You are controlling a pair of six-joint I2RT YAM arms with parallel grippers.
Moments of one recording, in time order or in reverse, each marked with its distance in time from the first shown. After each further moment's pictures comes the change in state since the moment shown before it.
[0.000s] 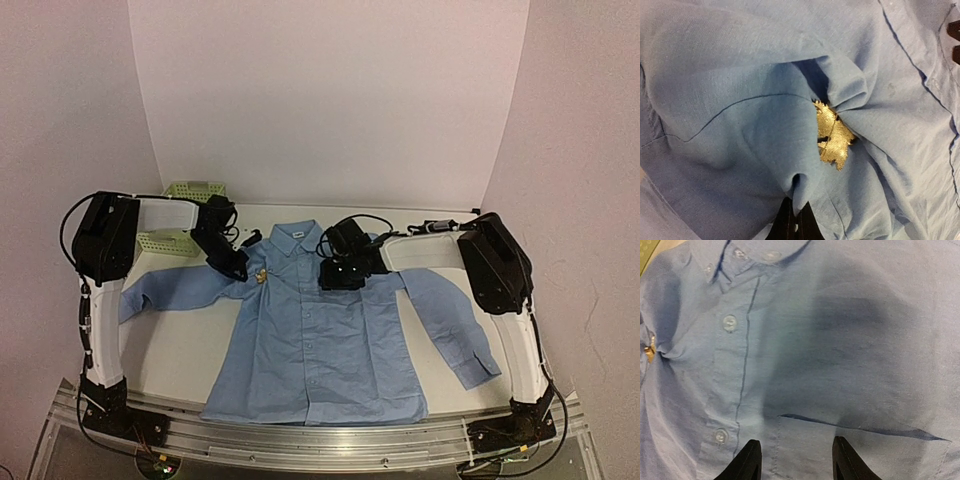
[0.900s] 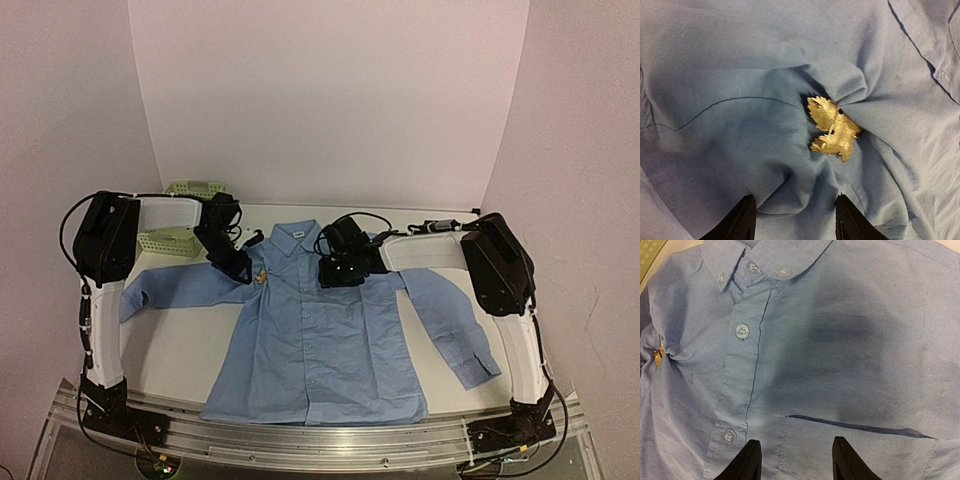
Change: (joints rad) left arm -0.031 -0.006 0.033 -0.063 -0.076 0.019; right arm 0.026 -0.022 -0.001 0.004 0.065 -0.035
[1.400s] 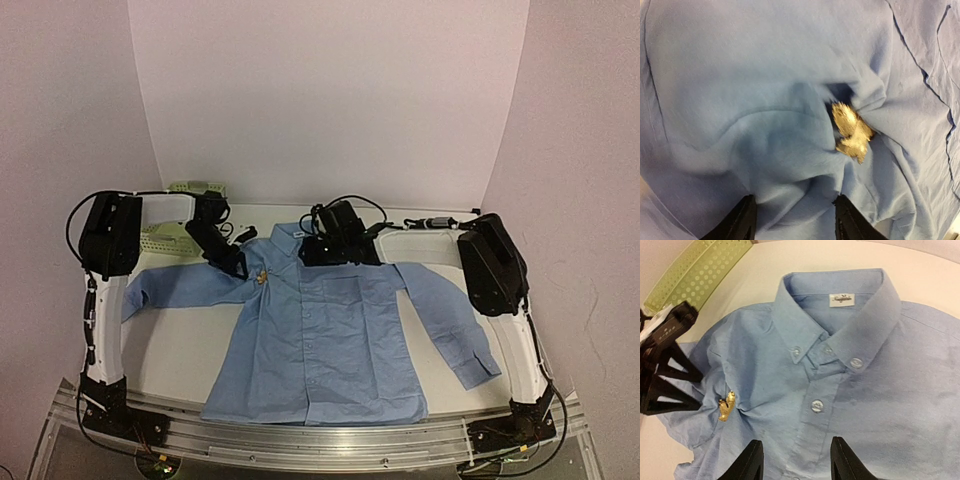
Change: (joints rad) left arm 0.094 0.102 0.126 -0.082 0.167 0.081; right arm 0.000 0.049 0.132 0.156 -0.076 -0.047
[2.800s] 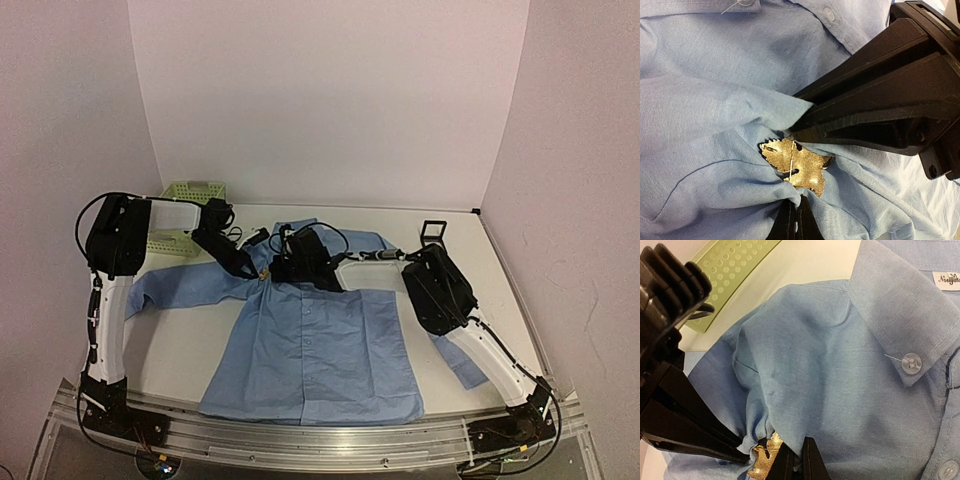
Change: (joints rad) left arm -0.010 0.053 -0.038 0.158 0.206 0.152; right arm 0.071 0.405 0.364 0.181 -0.072 0.096
